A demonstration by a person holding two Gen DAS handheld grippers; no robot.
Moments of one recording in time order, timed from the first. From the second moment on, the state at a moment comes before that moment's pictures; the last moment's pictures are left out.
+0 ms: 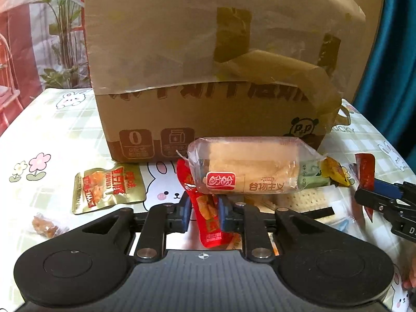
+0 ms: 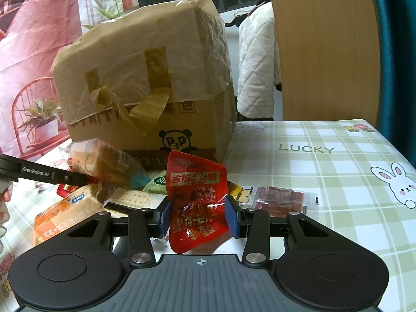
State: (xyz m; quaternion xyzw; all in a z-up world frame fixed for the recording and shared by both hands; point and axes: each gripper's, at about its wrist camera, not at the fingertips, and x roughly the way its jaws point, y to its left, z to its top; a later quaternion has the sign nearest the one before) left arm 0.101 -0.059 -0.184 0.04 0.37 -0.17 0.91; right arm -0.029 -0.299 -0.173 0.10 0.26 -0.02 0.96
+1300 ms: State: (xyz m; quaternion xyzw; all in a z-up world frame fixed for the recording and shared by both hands) left arm 0.060 0.002 -0.079 -0.03 0.20 -0.17 0.96; right arm -0.032 -0.286 -0.098 0.07 0.18 -0.03 0.98
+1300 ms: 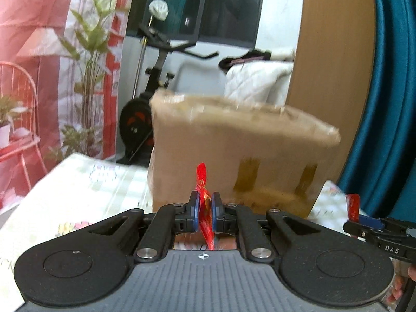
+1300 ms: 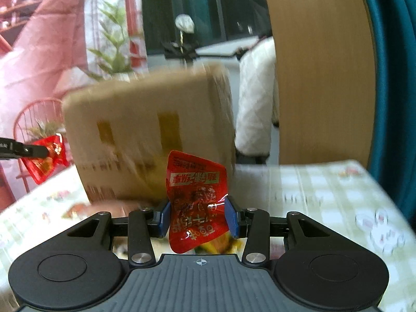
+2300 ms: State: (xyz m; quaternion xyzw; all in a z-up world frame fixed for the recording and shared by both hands) left arm 0.178 -0.056 0.016 0.01 0.18 -0.20 0.96; right arm 0.123 -0.280 0.025 0.08 0.19 -0.04 0.98
